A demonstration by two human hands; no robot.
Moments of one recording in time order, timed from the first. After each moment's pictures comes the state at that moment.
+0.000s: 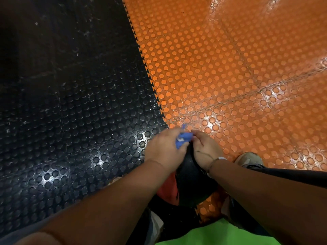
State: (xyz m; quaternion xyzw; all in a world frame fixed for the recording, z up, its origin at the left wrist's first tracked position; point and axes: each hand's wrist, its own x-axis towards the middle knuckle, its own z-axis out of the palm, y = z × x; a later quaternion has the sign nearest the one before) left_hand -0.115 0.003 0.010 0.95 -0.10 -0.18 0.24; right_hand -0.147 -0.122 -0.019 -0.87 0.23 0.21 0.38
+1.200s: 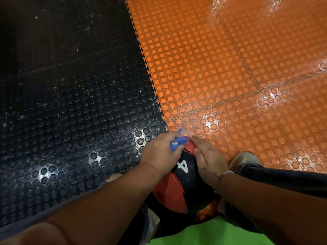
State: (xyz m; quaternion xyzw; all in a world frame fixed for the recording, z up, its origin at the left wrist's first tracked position) left_hand -0.124 0.018 -0.001 0.93 -0.10 -0.22 0.28; right_hand -0.183 -0.135 -0.040 -0.92 0.08 0.18 0.35
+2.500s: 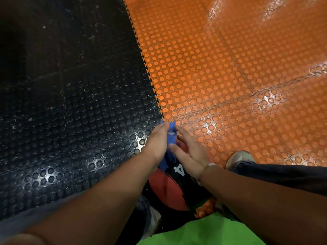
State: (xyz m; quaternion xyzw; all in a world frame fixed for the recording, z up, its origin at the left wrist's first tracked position) left_hand -0.113 0.013 0.040 0.71 0.22 -0.36 0.56; right_hand -0.175 -0.093 0.009 -0.82 0.16 0.19 0.51
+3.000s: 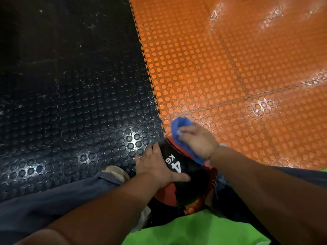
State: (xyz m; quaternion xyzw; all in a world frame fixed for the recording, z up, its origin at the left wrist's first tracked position) left_hand -0.173 0.027 0.000 0.92 -0.02 -0.39 0.10; right_hand -0.148 -0.128 0.031 -0.85 0.15 0.24 0.44
